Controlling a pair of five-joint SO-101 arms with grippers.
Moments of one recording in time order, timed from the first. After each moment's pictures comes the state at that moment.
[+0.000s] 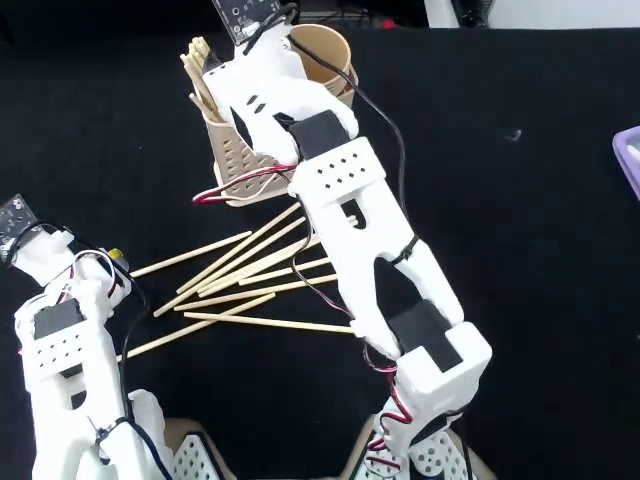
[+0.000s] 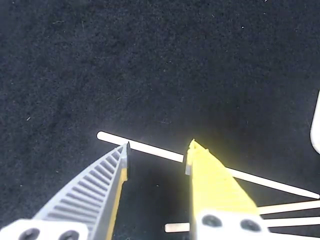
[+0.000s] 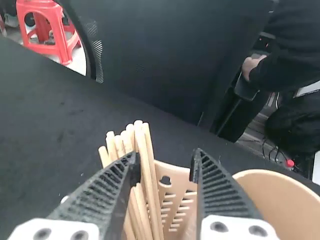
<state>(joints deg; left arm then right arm) -29.7 -50.8 69.6 40.3 15.3 -28.4 12.9 -20.1 39.0 5.3</state>
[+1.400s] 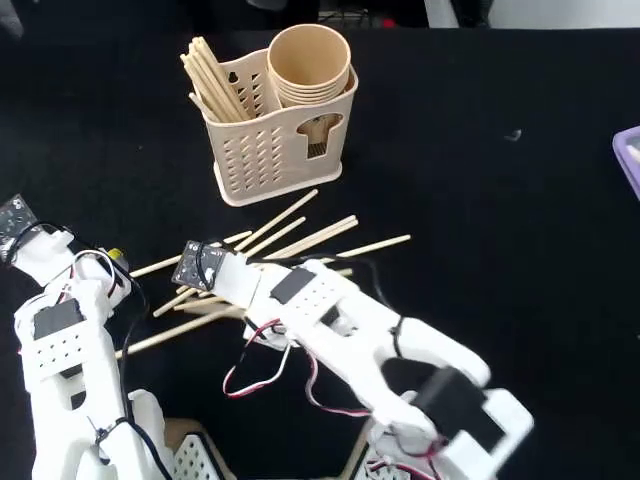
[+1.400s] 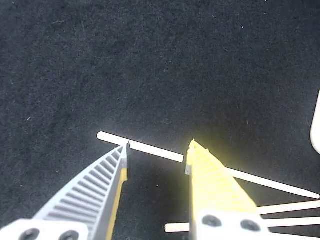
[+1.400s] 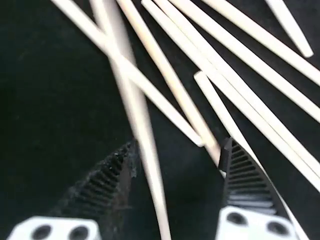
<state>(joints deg) -29.7 -50.8 69.6 40.3 15.3 -44.5 -5.6 48.0 42.5 26.8</state>
